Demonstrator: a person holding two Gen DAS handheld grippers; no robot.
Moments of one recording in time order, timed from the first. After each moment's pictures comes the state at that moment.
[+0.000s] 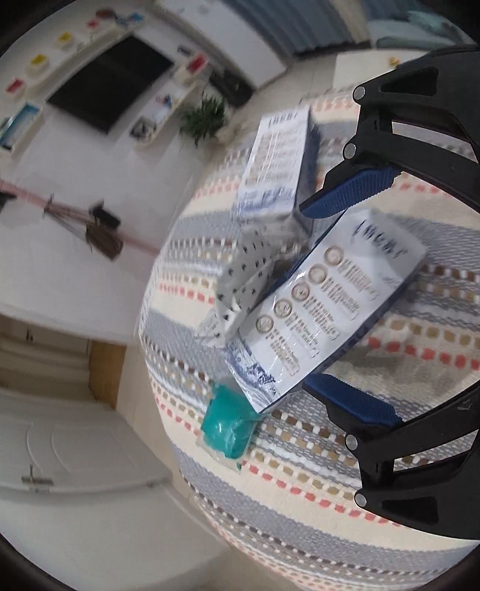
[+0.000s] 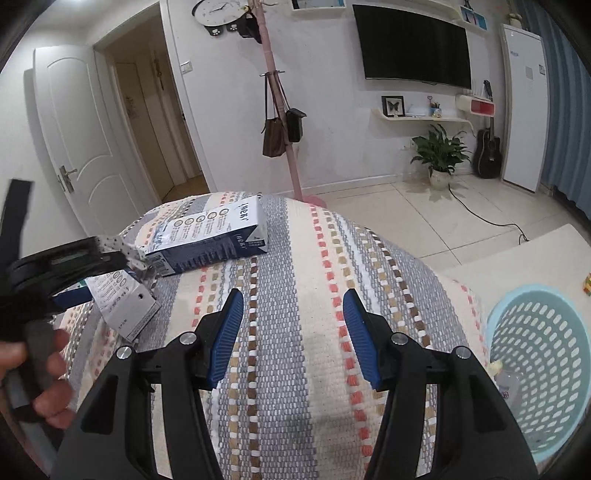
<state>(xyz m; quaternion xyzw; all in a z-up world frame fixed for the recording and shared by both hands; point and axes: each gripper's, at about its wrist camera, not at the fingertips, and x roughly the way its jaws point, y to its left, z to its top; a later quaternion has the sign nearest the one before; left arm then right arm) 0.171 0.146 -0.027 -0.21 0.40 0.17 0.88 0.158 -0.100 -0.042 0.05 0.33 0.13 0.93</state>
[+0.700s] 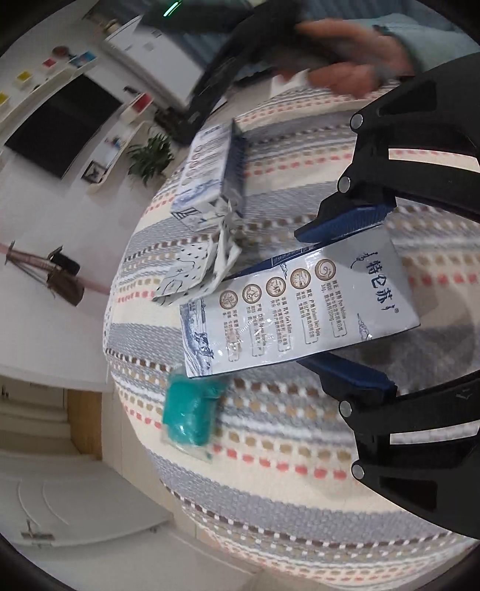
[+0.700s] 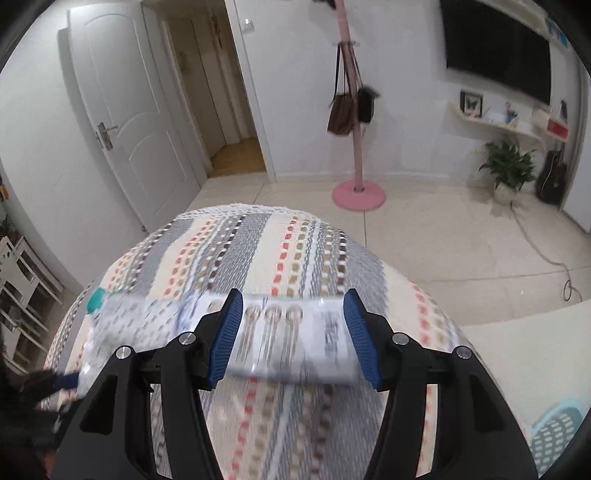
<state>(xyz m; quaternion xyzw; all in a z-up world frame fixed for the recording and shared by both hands) 0.122 0.190 -0.040 -0.19 0.45 0.03 0.87 0.307 -0.006 -0.020 -0.01 0.39 0.24 0.89</state>
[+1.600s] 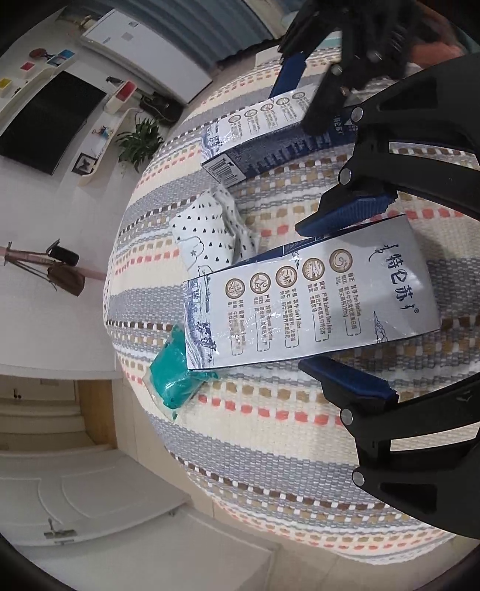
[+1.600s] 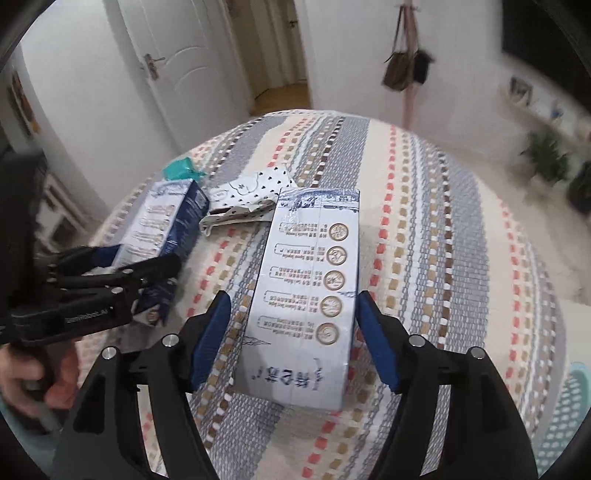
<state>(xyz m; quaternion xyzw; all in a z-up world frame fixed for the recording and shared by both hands) 0.118 0.203 -0.050 -0.13 0.46 0.06 0.88 0.171 0.039 -0.045 -0.08 0.45 0.30 0.84</state>
